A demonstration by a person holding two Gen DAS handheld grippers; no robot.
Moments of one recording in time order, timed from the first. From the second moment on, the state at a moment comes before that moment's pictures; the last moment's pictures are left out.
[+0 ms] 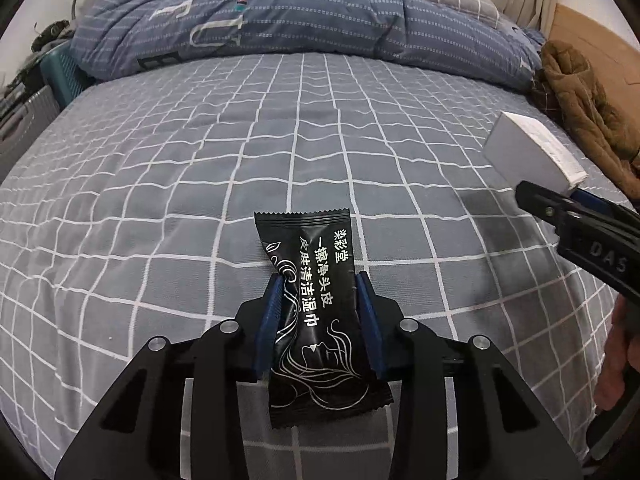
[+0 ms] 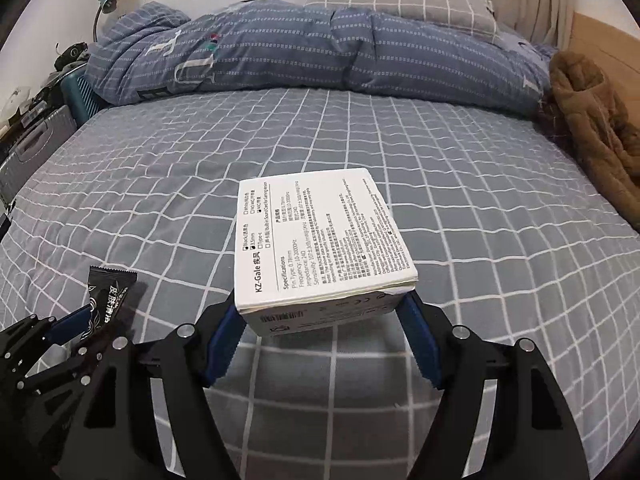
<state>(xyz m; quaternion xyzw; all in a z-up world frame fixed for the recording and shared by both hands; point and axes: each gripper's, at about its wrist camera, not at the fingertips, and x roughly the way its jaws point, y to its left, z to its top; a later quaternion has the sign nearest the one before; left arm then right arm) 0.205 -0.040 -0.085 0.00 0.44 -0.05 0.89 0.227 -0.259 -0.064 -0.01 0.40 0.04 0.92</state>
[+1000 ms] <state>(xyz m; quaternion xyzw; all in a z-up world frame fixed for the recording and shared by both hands) 0.121 -0.026 -0.026 -0.01 0.40 -0.05 0.91 0.097 -0.260 -0.021 0.01 0.37 0.02 0.93</state>
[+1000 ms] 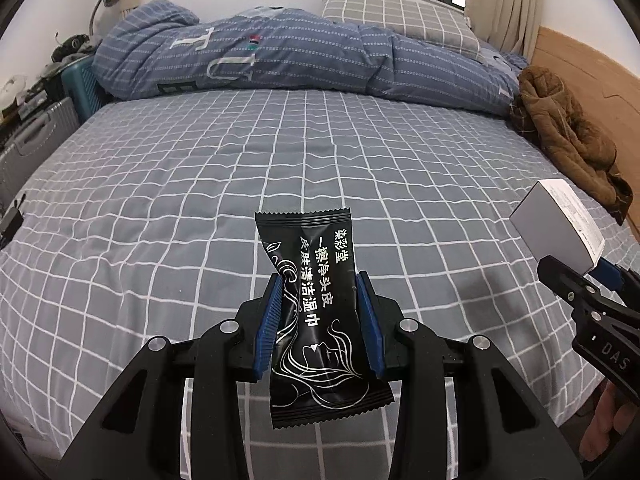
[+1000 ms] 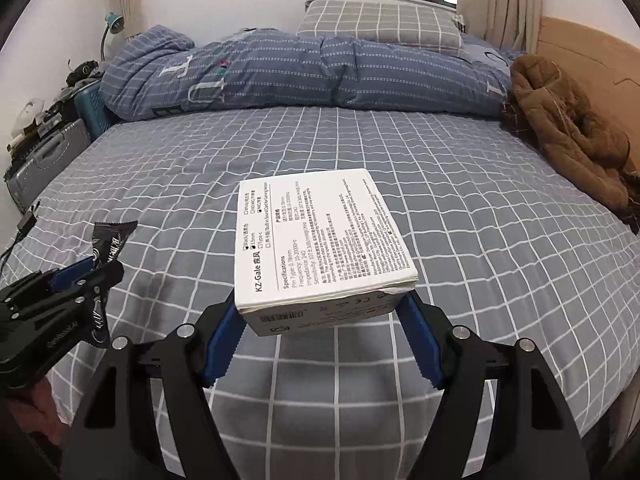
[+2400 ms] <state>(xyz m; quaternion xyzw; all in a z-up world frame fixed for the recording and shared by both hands) -0.052 -0.026 0.012 0.00 0.39 -0.08 0.92 -0.083 -0.232 0.003 0.00 0.36 0.04 0.93</state>
